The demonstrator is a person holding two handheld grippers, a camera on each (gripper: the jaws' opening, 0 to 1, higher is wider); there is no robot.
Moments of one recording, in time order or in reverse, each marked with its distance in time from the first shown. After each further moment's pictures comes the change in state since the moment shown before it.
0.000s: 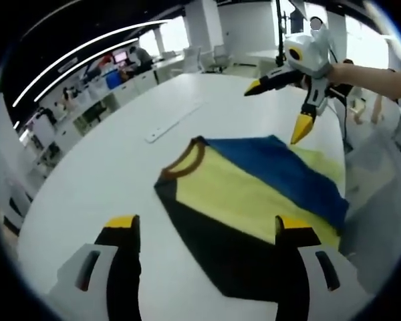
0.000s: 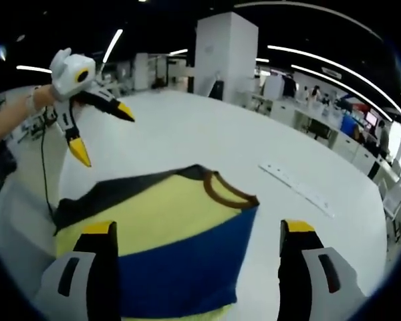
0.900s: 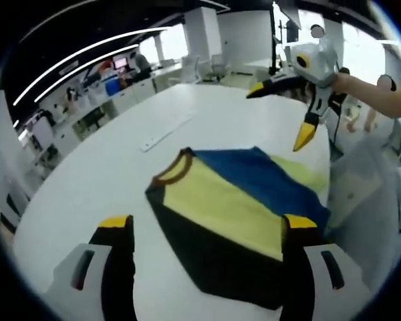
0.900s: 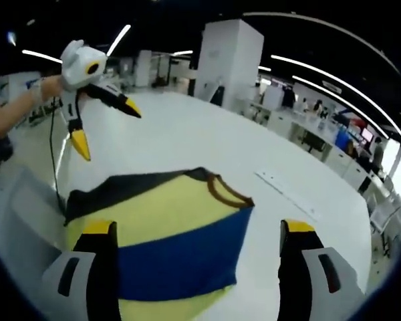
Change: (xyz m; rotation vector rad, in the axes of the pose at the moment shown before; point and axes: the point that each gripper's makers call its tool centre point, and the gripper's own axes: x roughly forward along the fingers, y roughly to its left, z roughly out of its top) left arm -0.031 -0.032 0.012 -0.022 -0.060 -0.013; right arm -0.048 0.031 0.010 -0.089 -0.016 -0.047
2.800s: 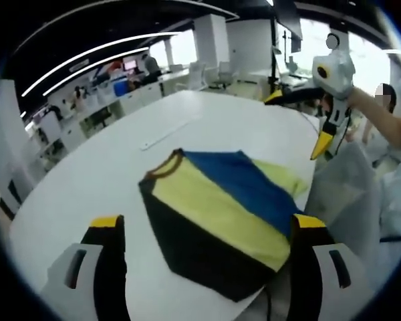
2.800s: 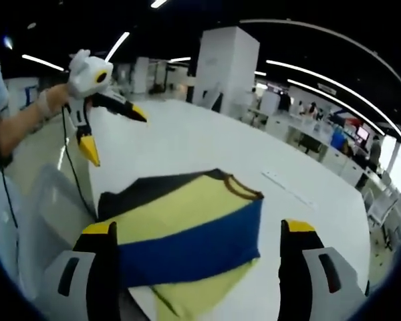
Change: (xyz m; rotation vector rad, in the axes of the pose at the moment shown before) left arm -0.047 -0.048 -0.011 -0.047 -0.028 0.051; right arm -0.064 0.065 -0.006 0.033 -0.028 -0.013
